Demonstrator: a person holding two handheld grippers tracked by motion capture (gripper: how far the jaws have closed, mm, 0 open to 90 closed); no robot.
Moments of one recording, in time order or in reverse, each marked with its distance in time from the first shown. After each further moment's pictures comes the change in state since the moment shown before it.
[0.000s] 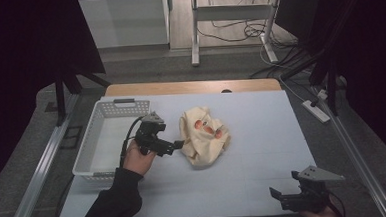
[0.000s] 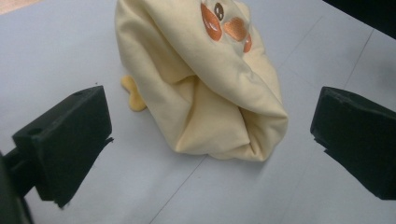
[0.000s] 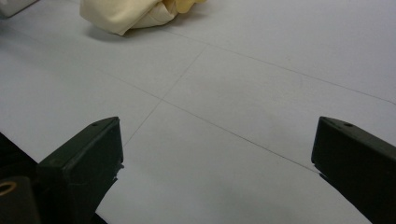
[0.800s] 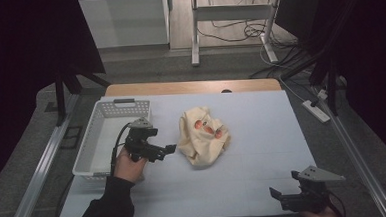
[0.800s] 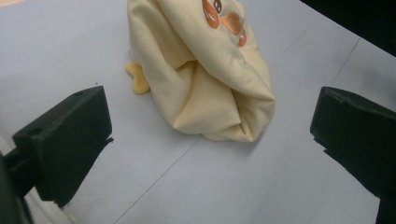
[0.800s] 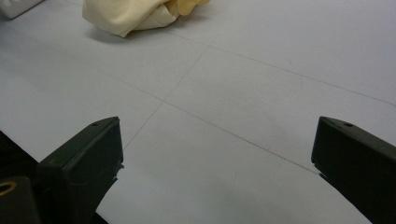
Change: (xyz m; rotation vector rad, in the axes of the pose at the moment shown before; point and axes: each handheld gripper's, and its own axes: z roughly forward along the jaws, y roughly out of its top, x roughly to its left) left arm -0.003 -0.019 -0.025 -0.033 -0.001 -0.041; right arm 0.000 0.000 -0.001 -0.005 0.004 -0.002
